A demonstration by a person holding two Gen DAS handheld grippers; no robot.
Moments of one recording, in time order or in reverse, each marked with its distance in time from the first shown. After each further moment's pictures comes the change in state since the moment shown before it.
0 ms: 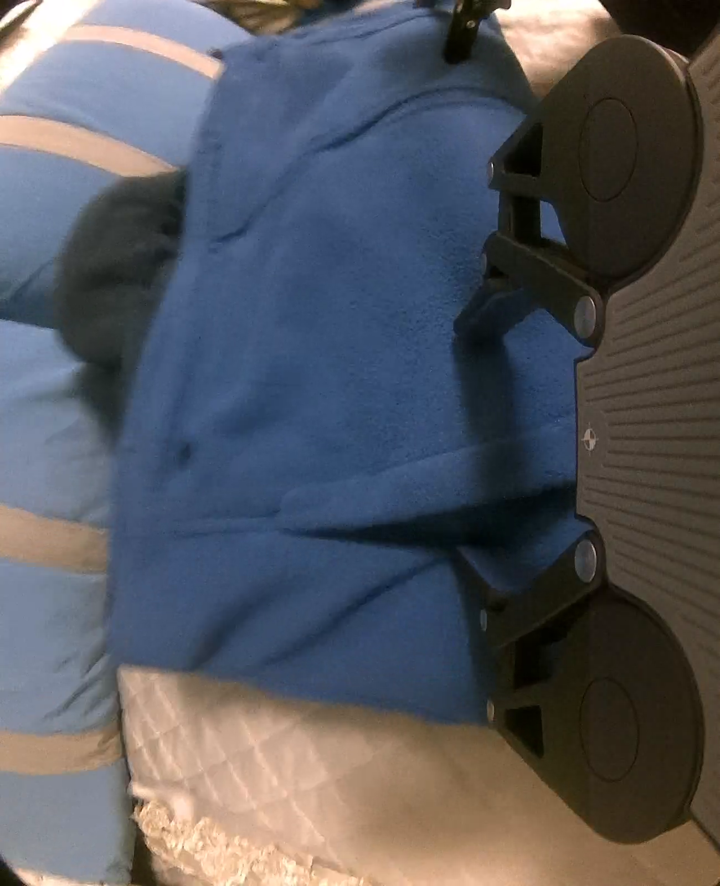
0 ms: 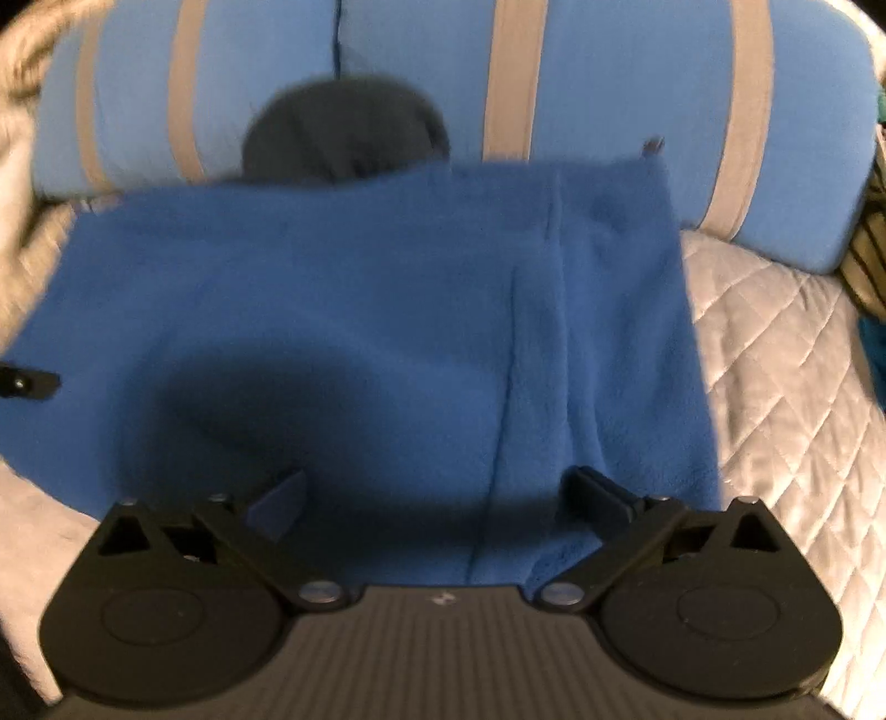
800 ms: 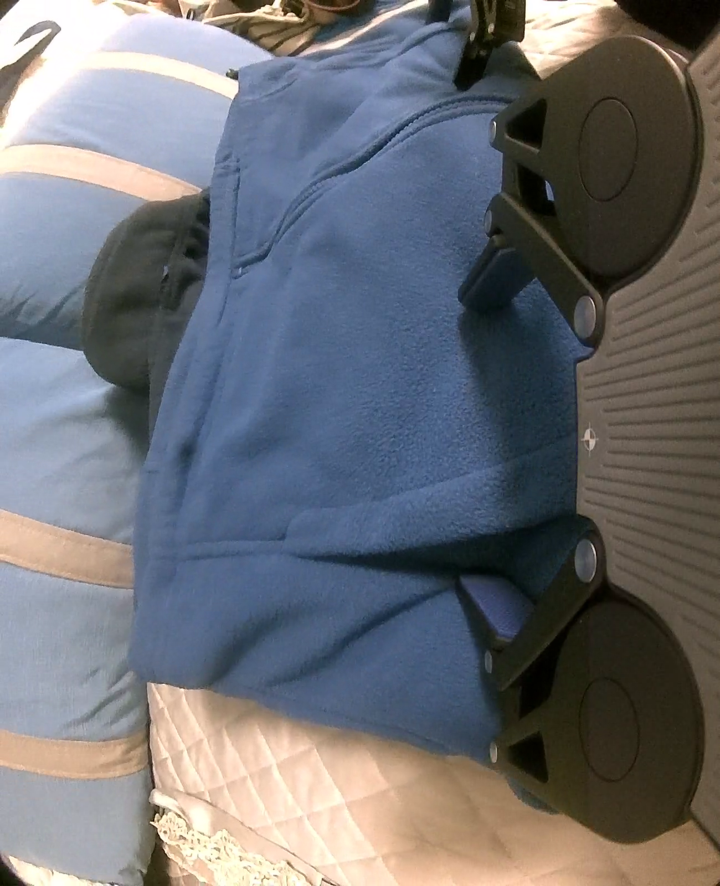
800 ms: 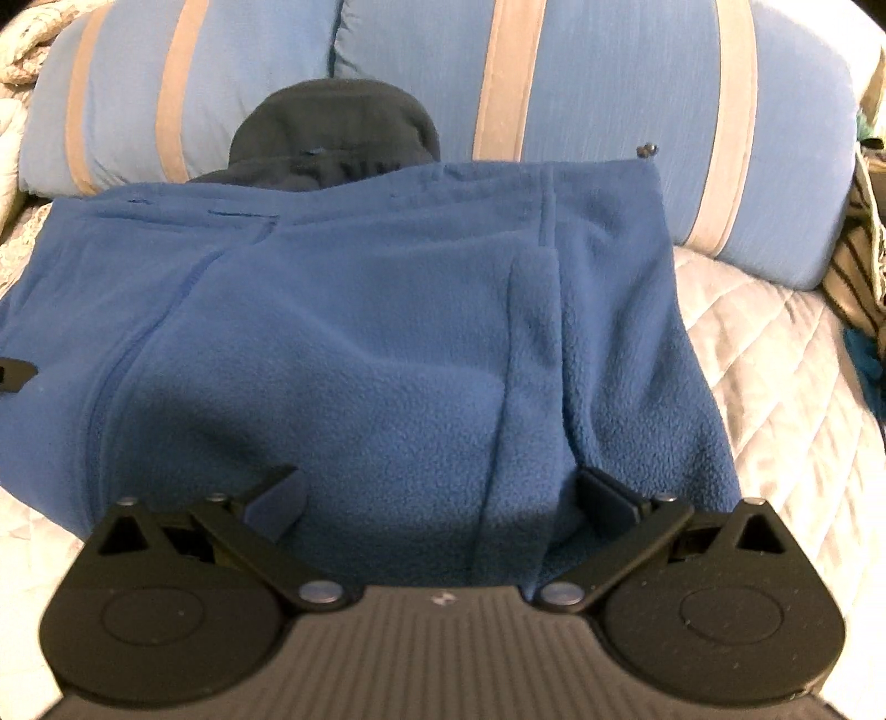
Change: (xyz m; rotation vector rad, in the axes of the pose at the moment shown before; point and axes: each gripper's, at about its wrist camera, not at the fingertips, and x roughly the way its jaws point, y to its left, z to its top) left arm -0.003 -0.012 -0.017 -0.006 -0.138 -0.023; right arm 0.011 0.005 -0.016 -0.019 -0.121 -0.069
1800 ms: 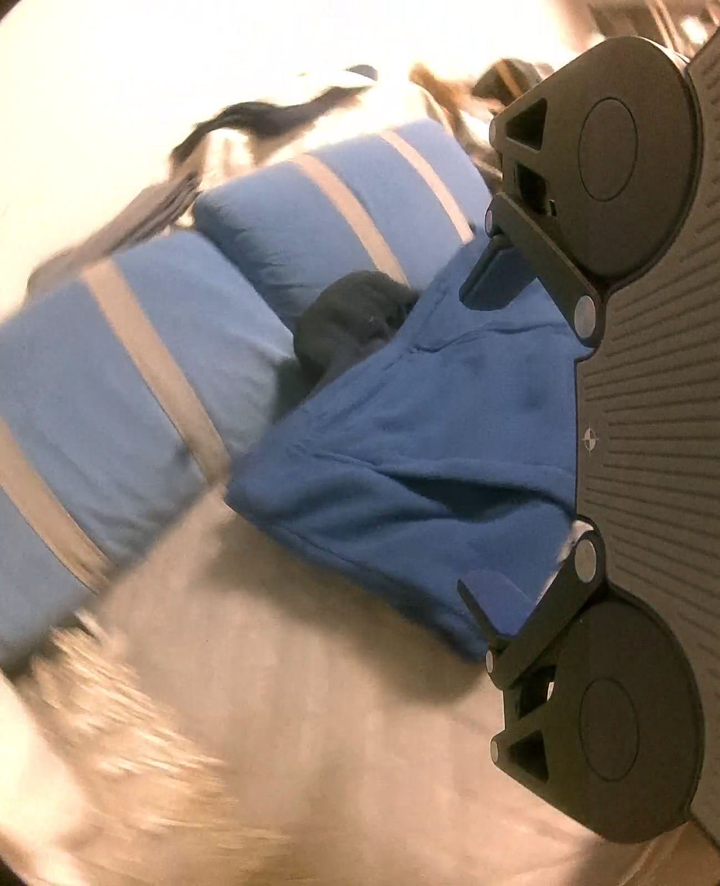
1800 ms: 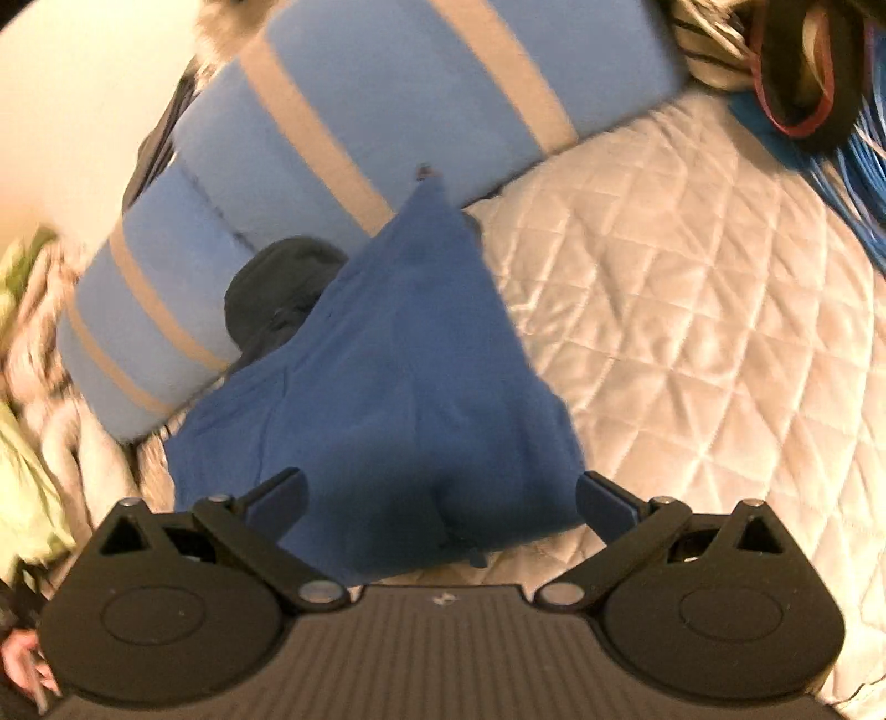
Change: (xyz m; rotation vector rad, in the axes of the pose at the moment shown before) left arm -0.124 0.130 -0.007 -0.637 -0.063 -0.346; right arm -0.092 -0.162 -0.012 0.671 0.095 0.361
